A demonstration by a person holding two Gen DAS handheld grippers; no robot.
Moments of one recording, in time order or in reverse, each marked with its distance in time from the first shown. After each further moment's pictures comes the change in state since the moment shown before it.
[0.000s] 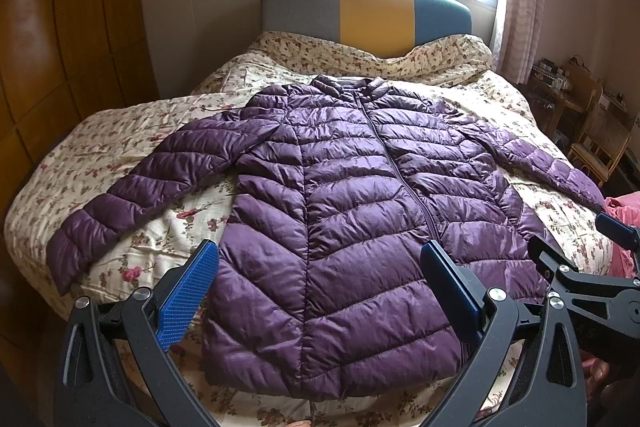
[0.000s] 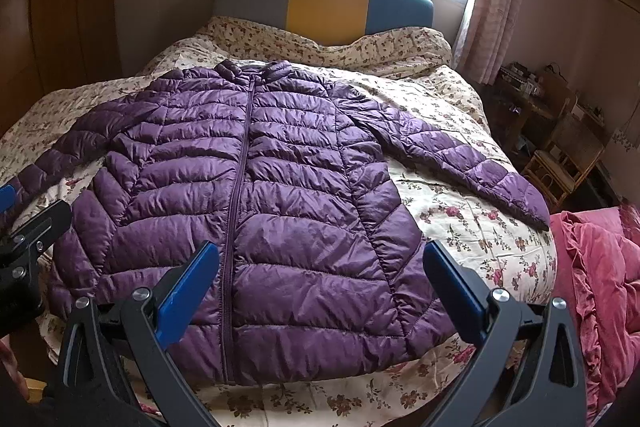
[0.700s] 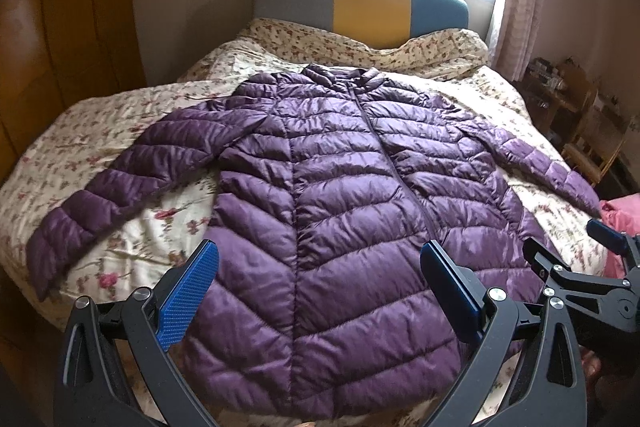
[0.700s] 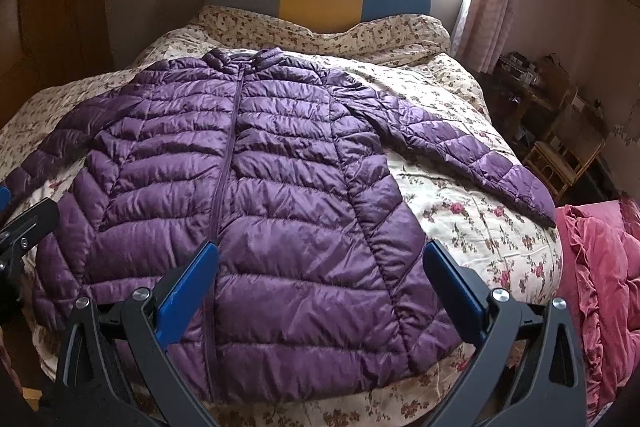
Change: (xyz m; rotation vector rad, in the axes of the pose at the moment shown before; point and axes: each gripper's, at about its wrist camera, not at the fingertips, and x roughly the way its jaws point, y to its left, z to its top) left arm 0.034 0.008 0.013 -0.035 0.043 -0.071; right arm 0.035 -0.008 0.009 0.014 0.037 -0.014
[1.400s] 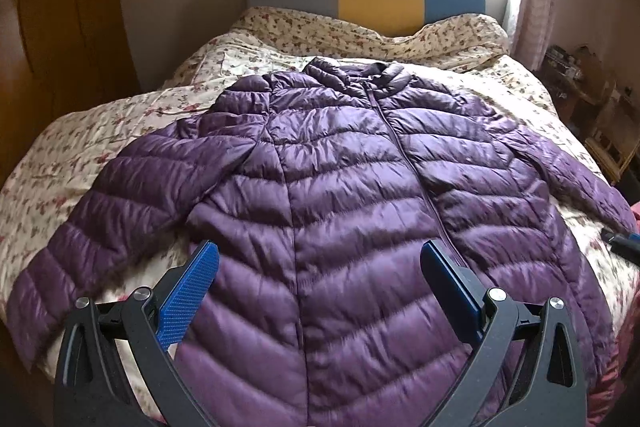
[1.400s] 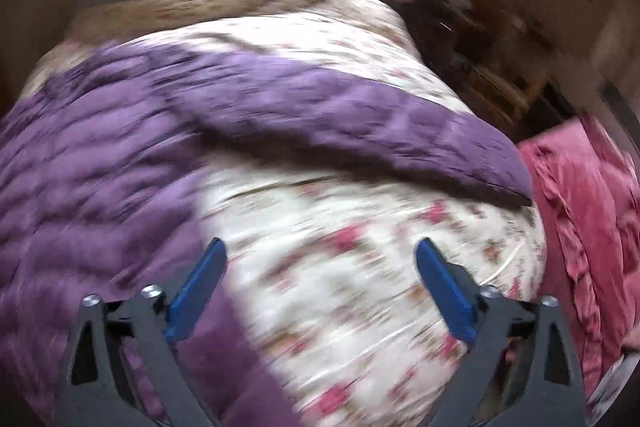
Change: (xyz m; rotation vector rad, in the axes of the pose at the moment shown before) left arm 0.120 0.009 0.070 0.039 0.053 0.045; right arm 0.140 -0.176 0.041 0.284 0.195 -0.243
